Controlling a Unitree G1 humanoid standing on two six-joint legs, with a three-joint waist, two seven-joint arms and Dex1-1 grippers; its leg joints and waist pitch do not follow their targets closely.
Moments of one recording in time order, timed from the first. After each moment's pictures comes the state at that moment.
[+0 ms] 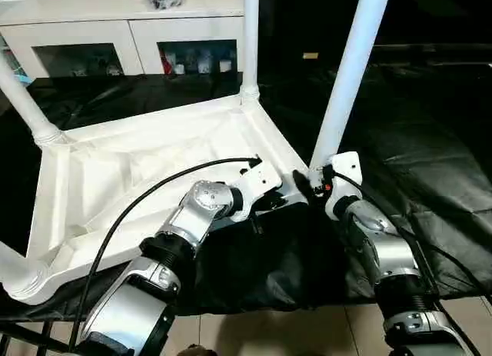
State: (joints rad) left arm -0.72 0.08 -0.30 0.80 0.17 0.03 -0.81; right arm -0.44 -0.11 -0.04 0.51 0.05 0.15 0.39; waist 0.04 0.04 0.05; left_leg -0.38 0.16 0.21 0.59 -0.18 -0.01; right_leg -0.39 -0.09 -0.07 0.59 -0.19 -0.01
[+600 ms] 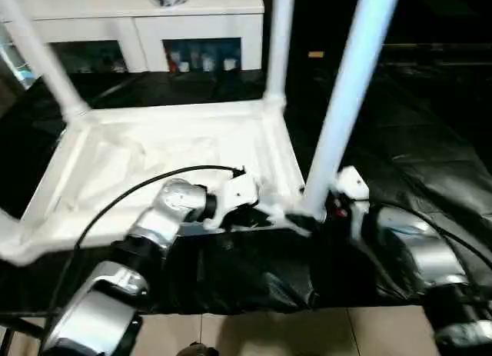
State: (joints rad) left arm -0.66 0.26 -0.33 0.72 0.09 -0.10 -1.22; right arm -0.35 -0.39 0.13 0.36 0.17 0.16 1.09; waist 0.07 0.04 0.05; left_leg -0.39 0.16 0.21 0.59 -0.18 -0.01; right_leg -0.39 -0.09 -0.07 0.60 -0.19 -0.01
